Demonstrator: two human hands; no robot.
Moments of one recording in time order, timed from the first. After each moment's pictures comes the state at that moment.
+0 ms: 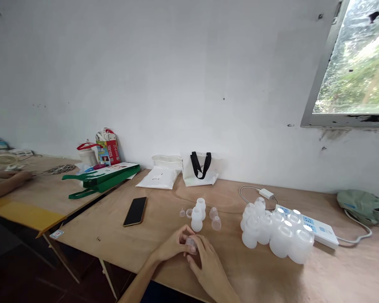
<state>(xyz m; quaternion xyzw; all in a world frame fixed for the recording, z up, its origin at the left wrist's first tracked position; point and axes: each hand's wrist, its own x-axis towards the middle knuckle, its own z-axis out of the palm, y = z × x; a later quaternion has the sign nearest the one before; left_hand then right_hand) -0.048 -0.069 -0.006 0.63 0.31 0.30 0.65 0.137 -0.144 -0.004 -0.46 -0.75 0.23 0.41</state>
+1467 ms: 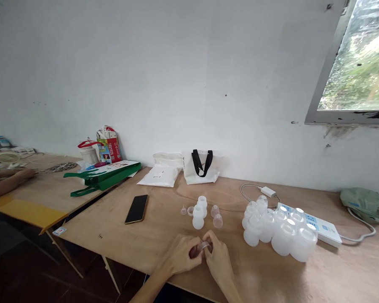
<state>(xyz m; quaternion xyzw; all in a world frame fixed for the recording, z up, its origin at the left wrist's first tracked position) -0.021 -0.104 0.011 0.85 0.40 0.24 0.24 0.149 -0.127 -0.020 -0.55 -0.67 0.23 0.45</state>
